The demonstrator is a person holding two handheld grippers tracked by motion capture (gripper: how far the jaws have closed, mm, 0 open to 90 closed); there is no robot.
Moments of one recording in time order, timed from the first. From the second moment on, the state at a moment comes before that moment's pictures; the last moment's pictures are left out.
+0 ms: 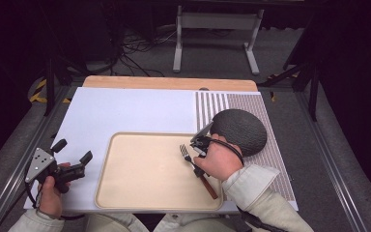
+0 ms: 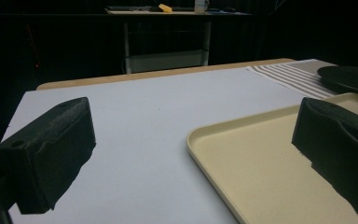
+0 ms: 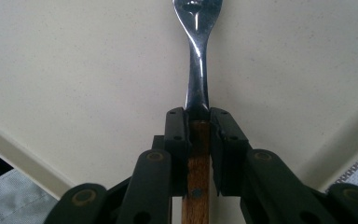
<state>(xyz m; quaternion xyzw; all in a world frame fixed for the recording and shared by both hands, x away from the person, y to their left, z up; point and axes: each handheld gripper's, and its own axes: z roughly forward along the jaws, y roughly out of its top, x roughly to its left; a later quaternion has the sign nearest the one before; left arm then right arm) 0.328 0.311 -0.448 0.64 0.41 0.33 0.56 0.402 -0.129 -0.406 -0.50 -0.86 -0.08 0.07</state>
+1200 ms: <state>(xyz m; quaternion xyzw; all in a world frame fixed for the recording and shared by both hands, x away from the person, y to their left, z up) 0.328 0.311 -0.448 0.64 0.41 0.33 0.56 0.399 -0.132 -0.392 -0.43 -0.88 -0.19 0.00</state>
